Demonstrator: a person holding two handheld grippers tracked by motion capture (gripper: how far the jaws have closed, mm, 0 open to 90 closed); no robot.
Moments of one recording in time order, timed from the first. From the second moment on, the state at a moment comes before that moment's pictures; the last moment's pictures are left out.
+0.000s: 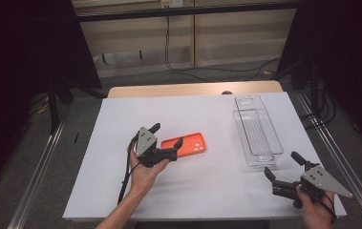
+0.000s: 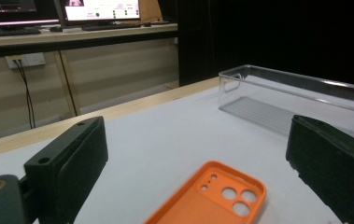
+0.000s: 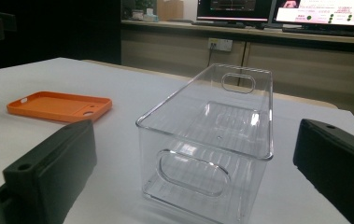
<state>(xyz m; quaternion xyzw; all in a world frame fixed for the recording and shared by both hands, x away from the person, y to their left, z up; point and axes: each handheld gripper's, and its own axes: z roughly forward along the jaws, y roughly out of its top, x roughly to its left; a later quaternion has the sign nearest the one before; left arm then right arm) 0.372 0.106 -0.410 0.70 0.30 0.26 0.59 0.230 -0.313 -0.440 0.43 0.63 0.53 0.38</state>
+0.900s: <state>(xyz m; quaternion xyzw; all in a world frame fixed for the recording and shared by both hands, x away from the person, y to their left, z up) 0.421 0.101 -0.421 0.71 0.33 0.23 0.58 0.229 -0.314 -0.440 0.43 0.63 0.53 0.38</state>
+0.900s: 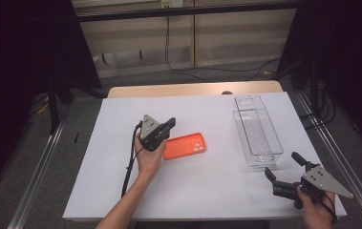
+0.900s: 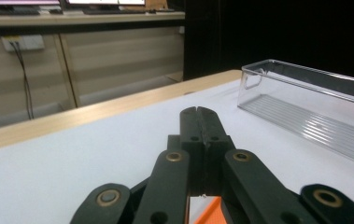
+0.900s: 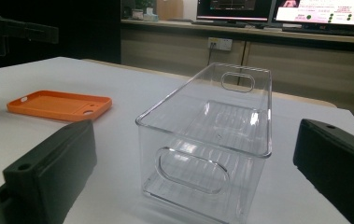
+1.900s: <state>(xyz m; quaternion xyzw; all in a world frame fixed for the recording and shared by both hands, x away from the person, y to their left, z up) 0.440 0.096 -0.409 0.80 0.35 0.13 0.47 0.229 -0.314 -0.440 0.43 0.63 0.53 0.38</state>
